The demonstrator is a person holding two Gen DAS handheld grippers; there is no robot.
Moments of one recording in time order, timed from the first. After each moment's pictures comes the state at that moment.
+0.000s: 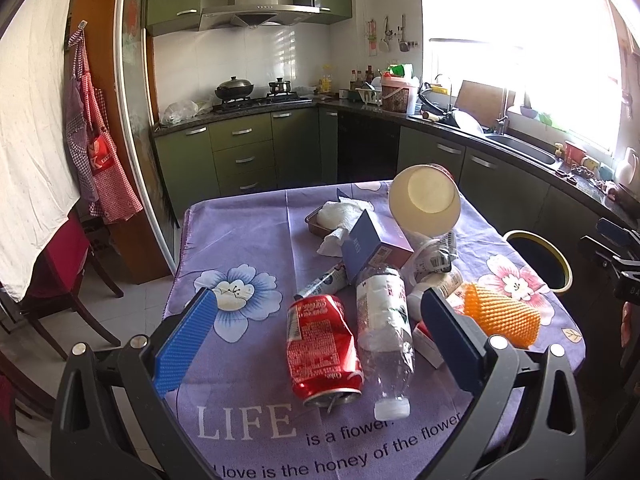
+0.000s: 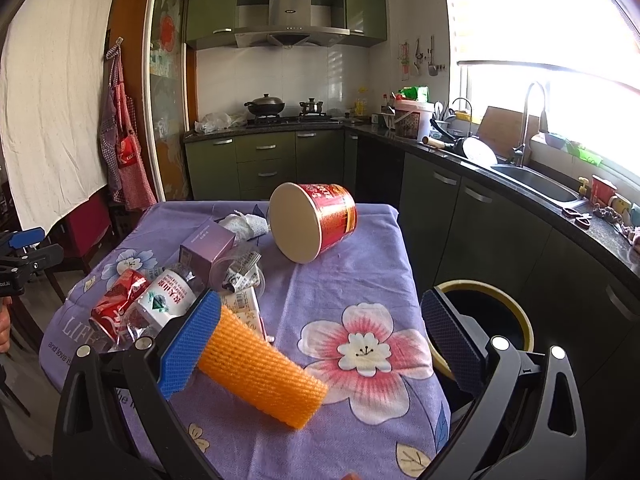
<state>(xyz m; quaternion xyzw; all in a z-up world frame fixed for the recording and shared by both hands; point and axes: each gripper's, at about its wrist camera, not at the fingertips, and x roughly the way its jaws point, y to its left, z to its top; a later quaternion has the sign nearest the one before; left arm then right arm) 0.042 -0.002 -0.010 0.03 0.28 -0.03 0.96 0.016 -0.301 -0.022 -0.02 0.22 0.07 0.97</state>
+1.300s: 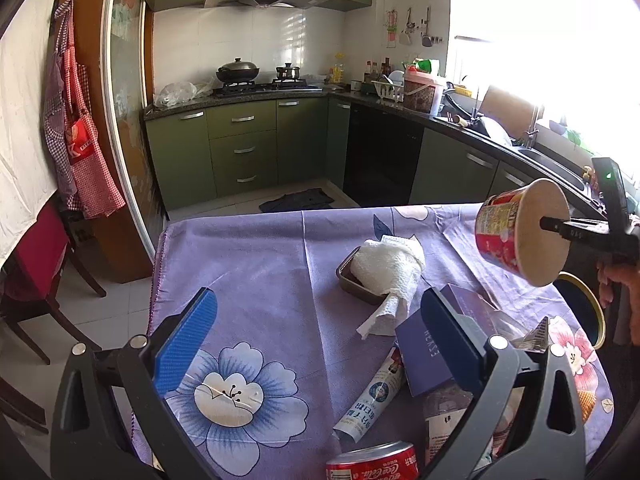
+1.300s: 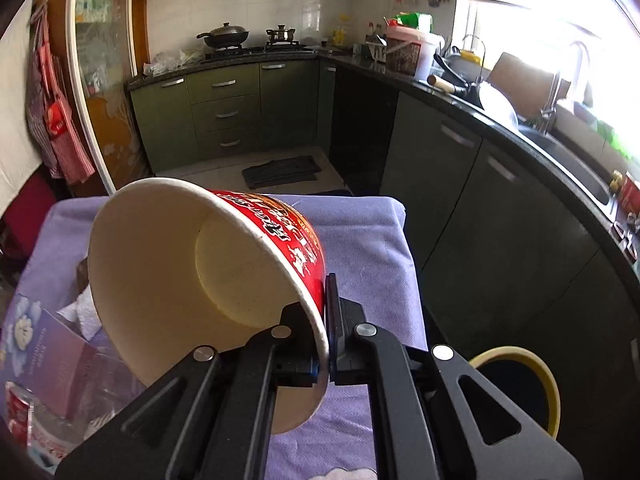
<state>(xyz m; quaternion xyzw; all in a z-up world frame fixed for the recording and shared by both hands) 0.212 0.033 -0.023 0.00 0.30 -0.04 0.95 0.332 -0.305 -0.047 0.01 0.38 0.03 0.92</state>
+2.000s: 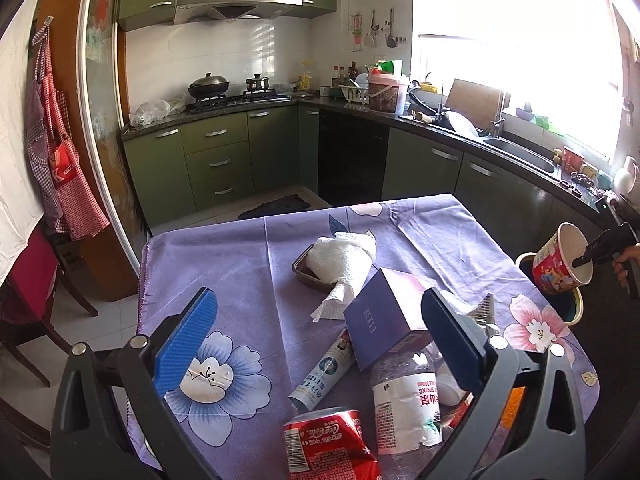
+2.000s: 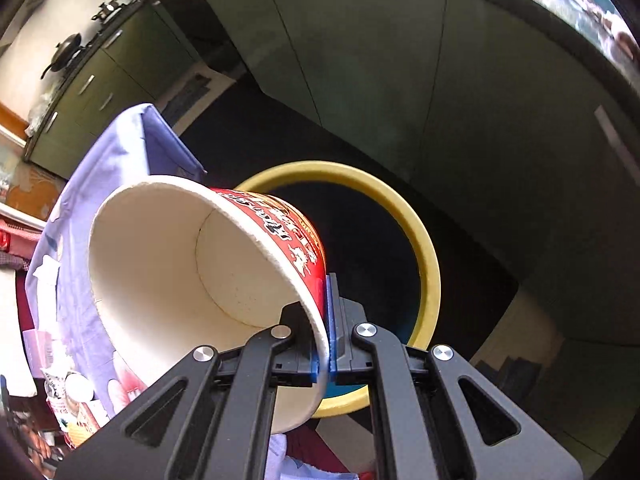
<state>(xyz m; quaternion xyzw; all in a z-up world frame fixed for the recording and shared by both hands) 0.171 -0.005 -0.004 0.03 0.29 -0.08 0.95 0.290 -0.581 -0.101 0.22 0.58 -0.10 0.78</state>
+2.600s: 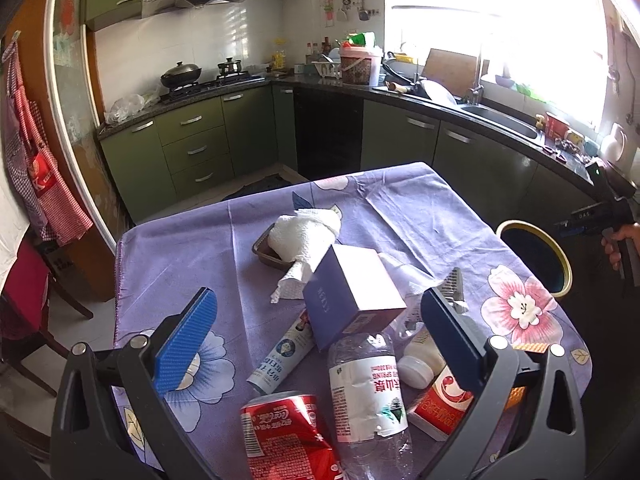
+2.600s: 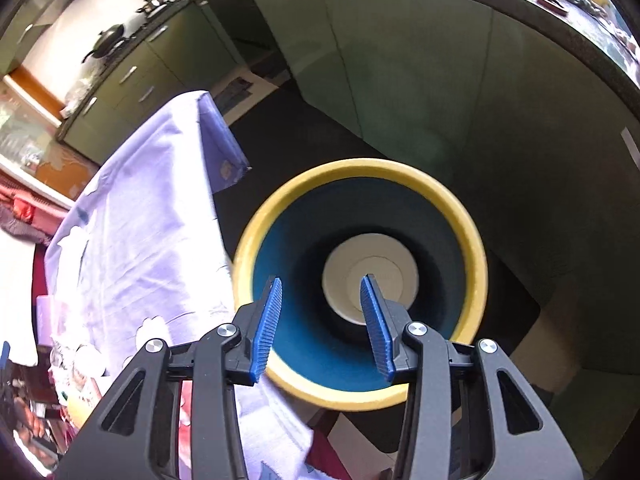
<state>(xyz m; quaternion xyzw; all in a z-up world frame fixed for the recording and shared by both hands) 0.170 -0.055 -0.015 0.07 0.33 -0.12 0.93 0.259 -0.519 -0.074 0.19 0.53 -0.03 0.83</state>
